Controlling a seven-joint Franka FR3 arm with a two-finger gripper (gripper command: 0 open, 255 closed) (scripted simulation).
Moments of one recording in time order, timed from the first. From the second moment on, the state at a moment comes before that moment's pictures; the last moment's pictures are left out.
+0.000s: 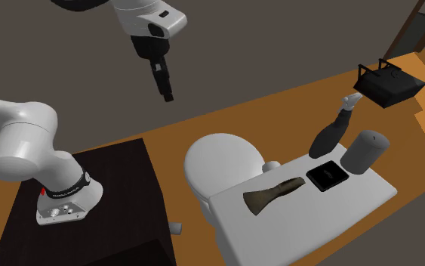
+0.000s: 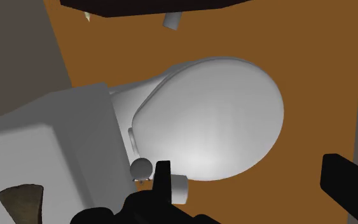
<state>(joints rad) -0.03 -0.61 -0.11 -2.28 0.04 1.78 -0.07</state>
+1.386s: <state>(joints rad) -0.11 0.14 -0.31 -1.82 0.06 1.94 -0.43</state>
